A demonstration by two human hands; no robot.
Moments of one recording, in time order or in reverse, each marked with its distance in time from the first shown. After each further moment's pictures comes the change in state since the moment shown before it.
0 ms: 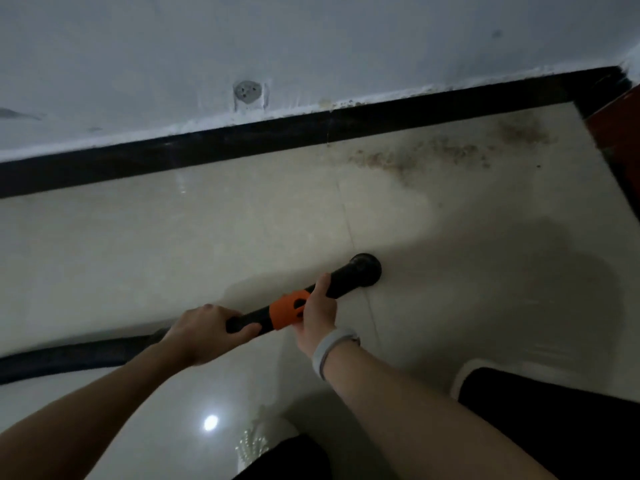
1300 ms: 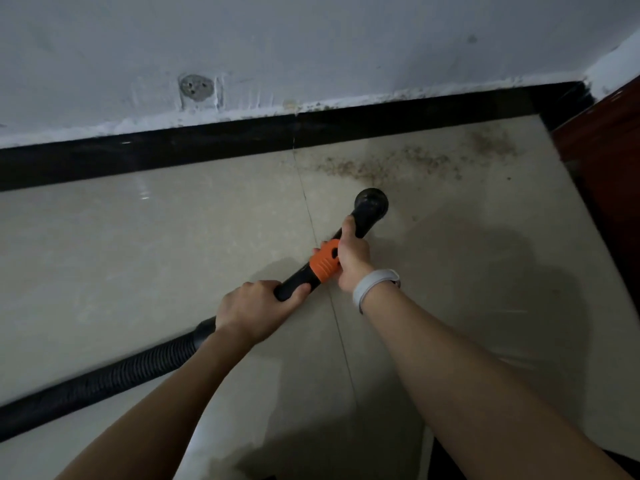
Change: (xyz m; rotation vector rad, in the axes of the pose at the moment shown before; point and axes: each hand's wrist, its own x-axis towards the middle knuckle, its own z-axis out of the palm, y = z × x) left_hand 0.090 0.115 -0.005 -0.218 0.203 -0.010; right_hand 0.046 -0.156 -0.013 -0.235 0.013 -0.241
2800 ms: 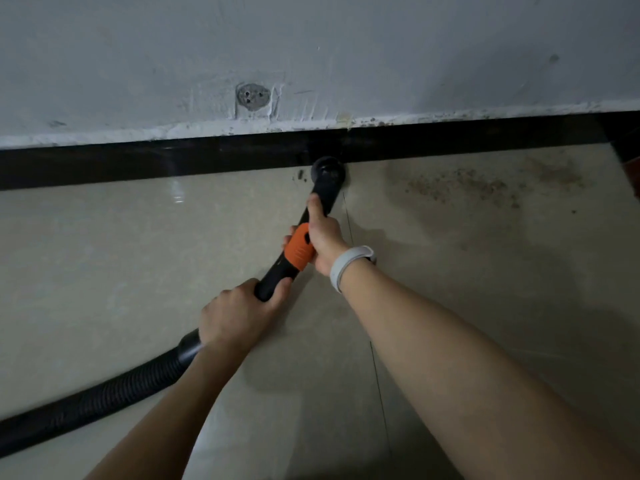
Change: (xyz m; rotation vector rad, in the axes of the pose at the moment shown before) left_hand 0.012 -0.056 -0.013 -0.074 0.221 -0.289; right_hand 0.017 -0.006 0.108 -0.171 -0.333 -0.054
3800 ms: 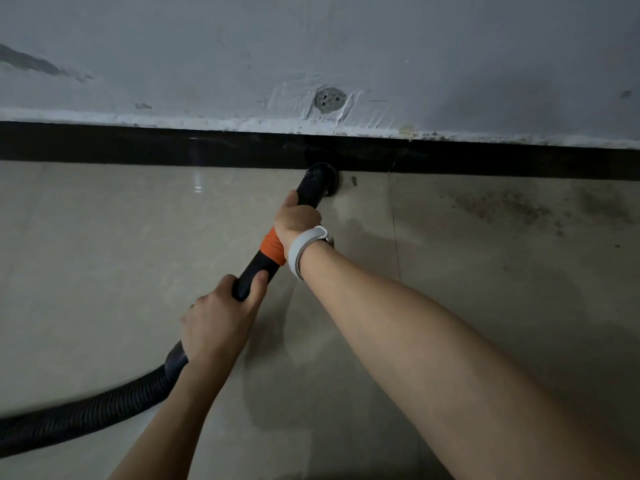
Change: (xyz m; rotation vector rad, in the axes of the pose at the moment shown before) left_hand -0.015 -0.069 -0.025 -0.183 0.330 -0.155; right_hand -0.022 0.011 0.119 -0.569 0.209 -0.086
